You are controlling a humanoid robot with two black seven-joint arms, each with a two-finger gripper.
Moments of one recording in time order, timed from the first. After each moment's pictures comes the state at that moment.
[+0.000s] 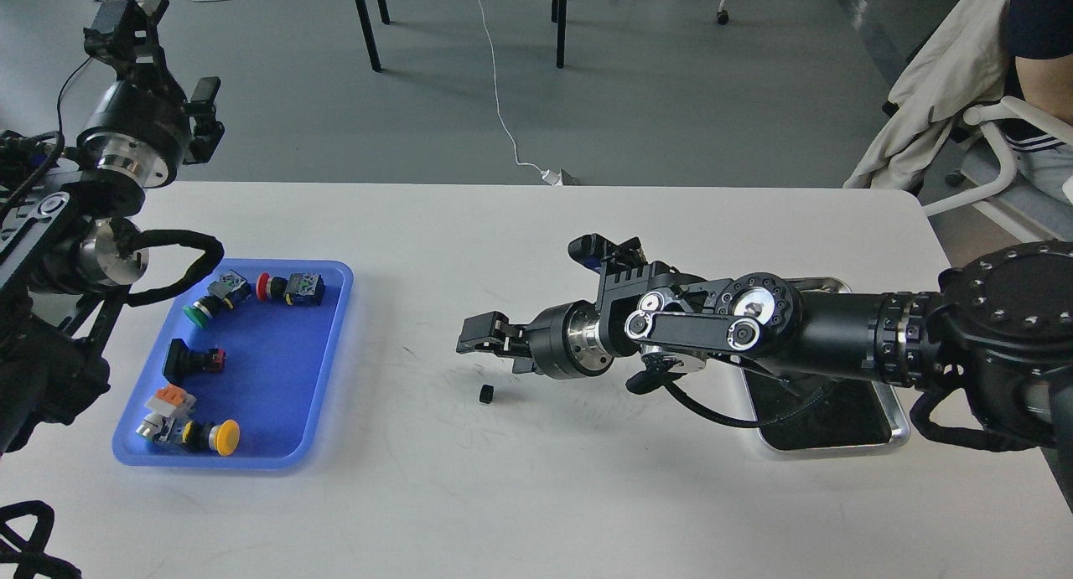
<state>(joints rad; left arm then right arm) -0.59 0.43 -1.22 -1.09 0.60 0.08 -0.09 1.26 0.00 -0.28 0.96 -0.36 0.19 -0.07</state>
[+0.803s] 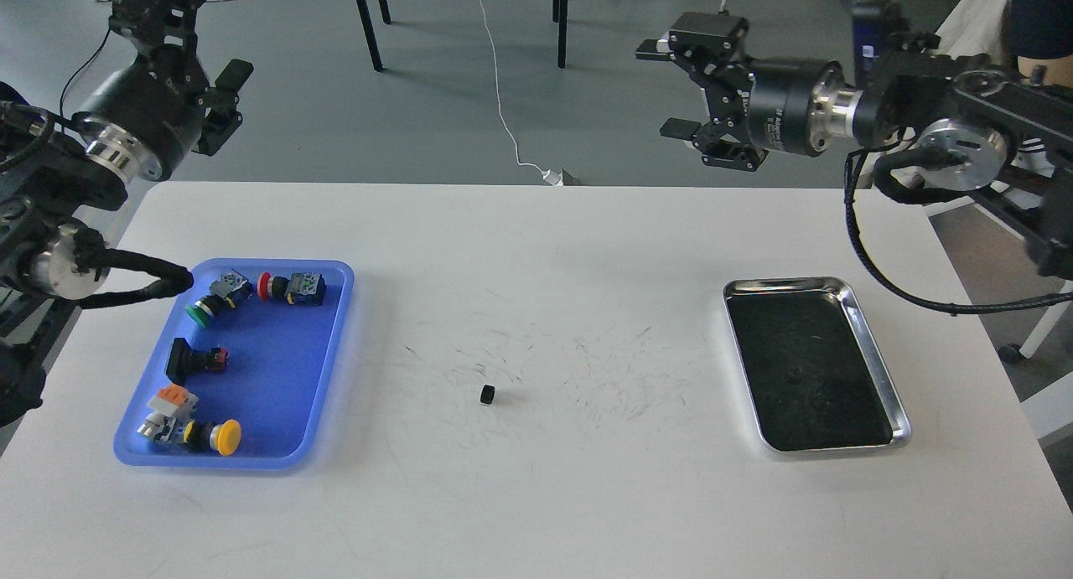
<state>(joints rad) -0.56 0.66 -1.00 -1.43 0.67 -0.04 -0.06 1.19 -0.75 0.26 1.14 -0.17 0.40 -0.05</state>
